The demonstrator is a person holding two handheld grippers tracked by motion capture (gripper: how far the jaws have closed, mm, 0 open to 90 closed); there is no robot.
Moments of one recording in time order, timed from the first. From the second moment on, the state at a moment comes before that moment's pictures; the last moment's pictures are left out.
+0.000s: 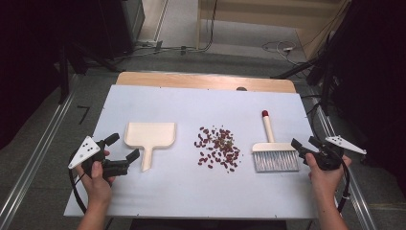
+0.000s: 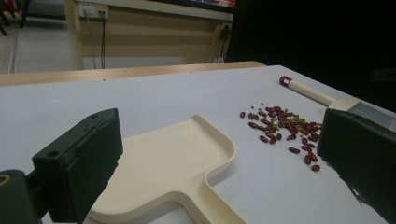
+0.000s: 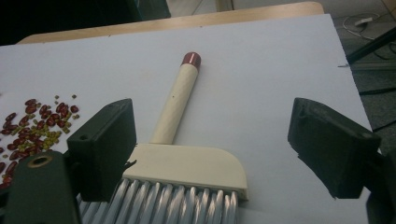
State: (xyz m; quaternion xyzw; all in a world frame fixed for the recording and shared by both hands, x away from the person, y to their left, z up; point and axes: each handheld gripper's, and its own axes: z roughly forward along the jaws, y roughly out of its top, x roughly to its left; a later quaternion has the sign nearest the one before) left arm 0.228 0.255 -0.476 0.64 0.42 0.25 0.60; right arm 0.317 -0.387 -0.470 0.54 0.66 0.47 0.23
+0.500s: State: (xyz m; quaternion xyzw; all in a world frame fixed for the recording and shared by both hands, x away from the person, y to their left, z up) left arm 0.234 0.244 -0.471 0.66 0.40 0.23 0.60; right arm 0.330 -0.371 -0.441 0.52 0.68 0.47 0.21
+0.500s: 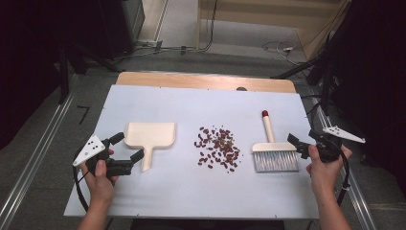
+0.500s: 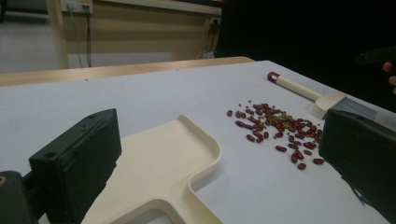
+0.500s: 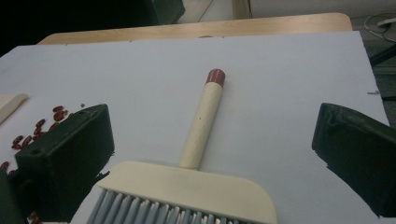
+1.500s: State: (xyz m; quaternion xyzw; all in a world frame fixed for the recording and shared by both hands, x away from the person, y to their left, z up) left arm 0.243 0.231 -0.471 0.68 0.39 0.20 0.59; right arm 0.412 -0.298 -0.474 0.58 0.76 0.26 0.13
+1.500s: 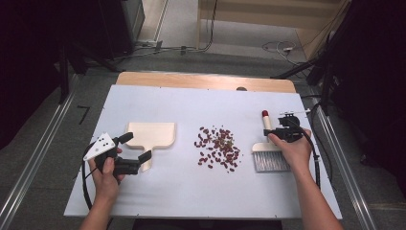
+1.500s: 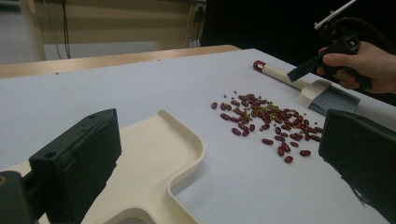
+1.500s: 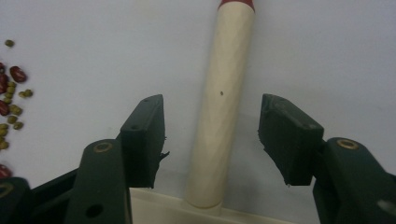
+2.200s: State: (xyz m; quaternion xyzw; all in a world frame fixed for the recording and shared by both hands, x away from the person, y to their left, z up) left arm 0.243 0.220 -0.472 0.70 0.38 0.21 0.57; right arm 0.409 -0.290 -0.482 0.61 0.75 0.21 0.16
